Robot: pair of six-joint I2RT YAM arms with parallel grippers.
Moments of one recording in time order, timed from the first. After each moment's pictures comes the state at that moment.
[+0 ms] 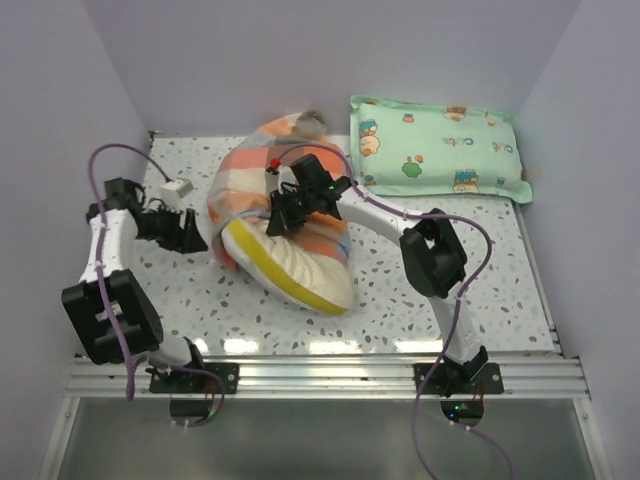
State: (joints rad) left arm 0.31 1.46 1.09 -0.93 0.74 0.60; right arm 0.72 2.17 1.78 -0.38 -0.57 0.38
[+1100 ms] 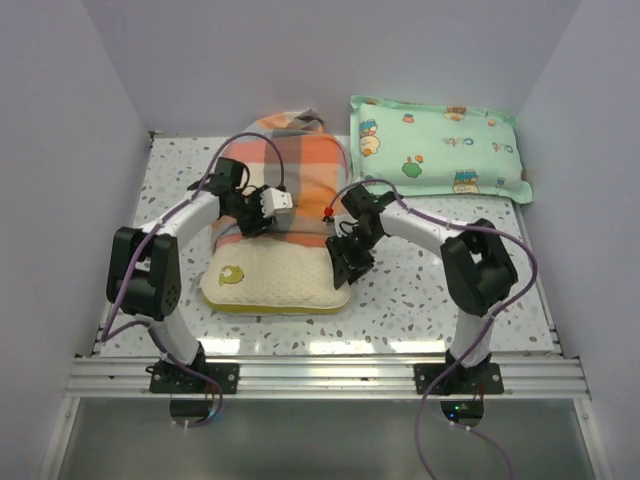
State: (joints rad) left arm -0.21 1.73 1.22 -0.54 0.49 1.06; right arm 0.60 1.82 1.31 -0.86 -0.50 0.13
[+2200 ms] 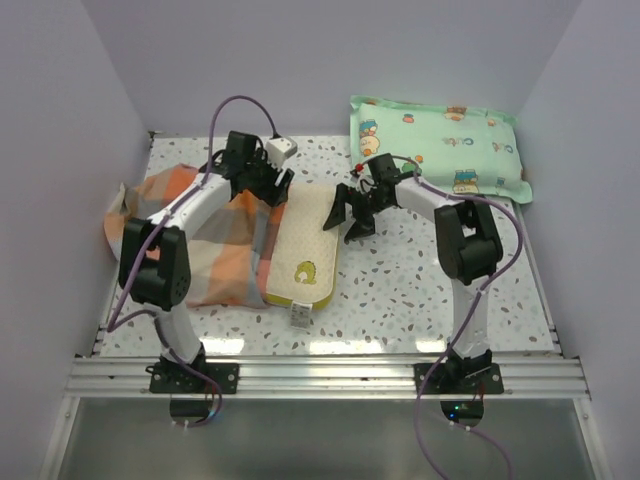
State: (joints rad) left arm -0.27 1.79 1.43 -0.43 0.34 0.35; right arm 0.36 2.10 1.53 -0.56 -0.70 0.48
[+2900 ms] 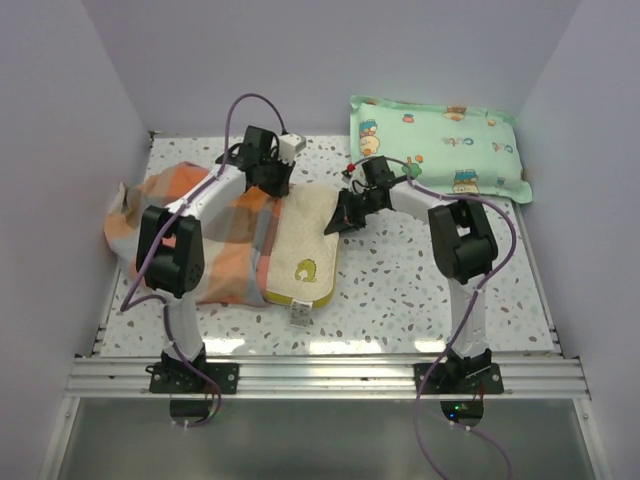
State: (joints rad) left arm -0.33 1.96 1.61 -0.51 0.24 0.18; right arm 0.39 2.14 1.51 -0.43 -0.77 0.50
